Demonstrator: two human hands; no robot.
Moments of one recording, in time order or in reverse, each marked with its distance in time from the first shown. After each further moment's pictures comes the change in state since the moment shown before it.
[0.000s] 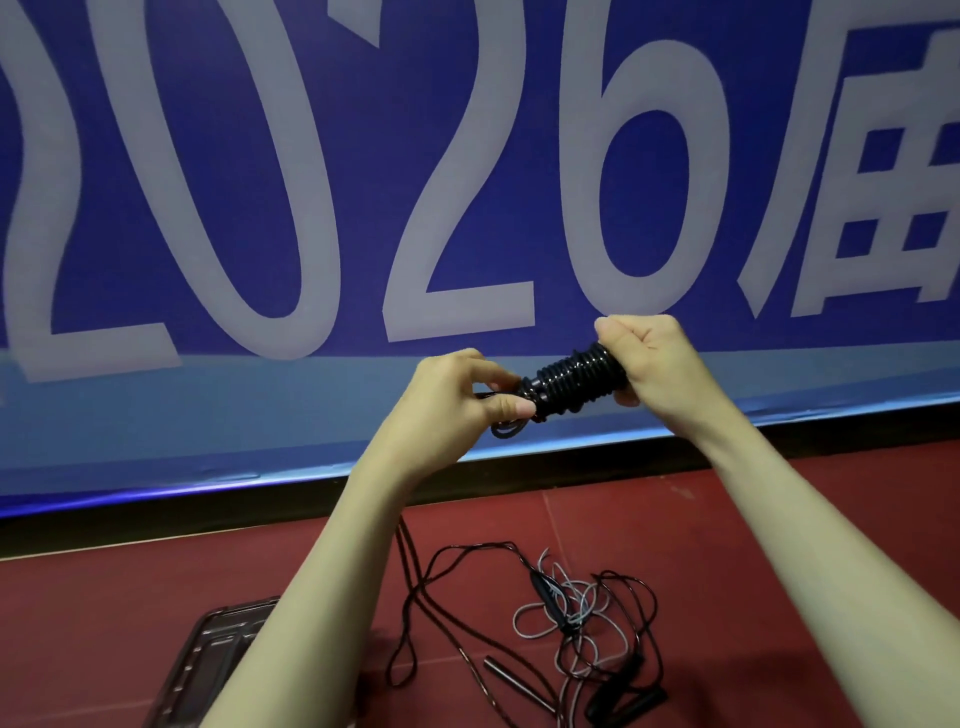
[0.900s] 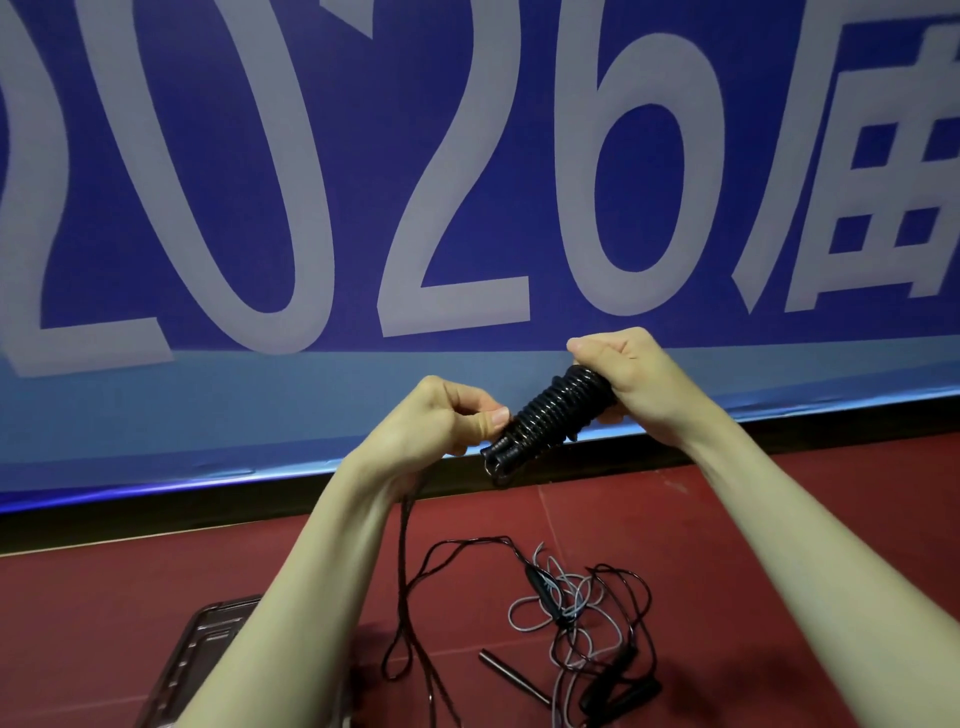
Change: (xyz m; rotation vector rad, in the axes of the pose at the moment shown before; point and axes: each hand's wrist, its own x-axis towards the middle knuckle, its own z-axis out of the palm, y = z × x) left_hand -0.009 -0.014 0.007 -0.481 -0.236 -0.215; right_hand -0.008 0.002 0.005 0.092 -0.208 0.104
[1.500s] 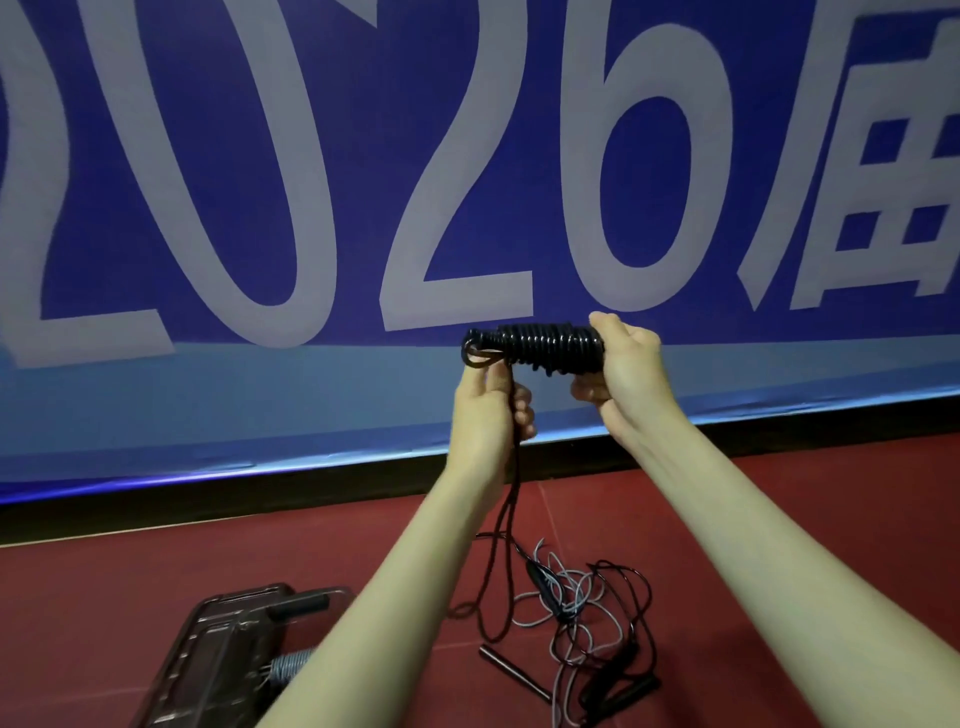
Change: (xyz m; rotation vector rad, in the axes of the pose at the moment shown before) left_hand 0.030 -0.004 0.060 -0.588 0.433 0.005; right_hand 0.017 0.004 0.032 0.455 0.500 0.206
